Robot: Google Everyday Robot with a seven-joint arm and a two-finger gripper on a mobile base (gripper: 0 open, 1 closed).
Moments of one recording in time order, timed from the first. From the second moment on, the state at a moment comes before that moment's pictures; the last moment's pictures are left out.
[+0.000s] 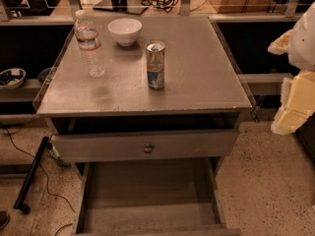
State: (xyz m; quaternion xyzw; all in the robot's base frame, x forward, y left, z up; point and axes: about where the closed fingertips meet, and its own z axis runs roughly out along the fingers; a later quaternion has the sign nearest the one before) arm 0.438 -0.217 0.976 -0.60 0.78 -0.03 0.16
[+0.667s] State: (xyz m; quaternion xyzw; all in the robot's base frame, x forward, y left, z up) arm 0.443 -0.215 0.977 -0.60 0.78 -0.03 0.16
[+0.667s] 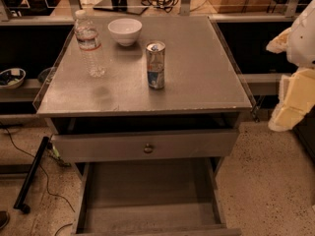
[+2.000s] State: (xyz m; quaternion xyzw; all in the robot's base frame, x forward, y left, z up) arm 0.494 -0.143 0.940 -0.64 0.76 -0.01 0.15
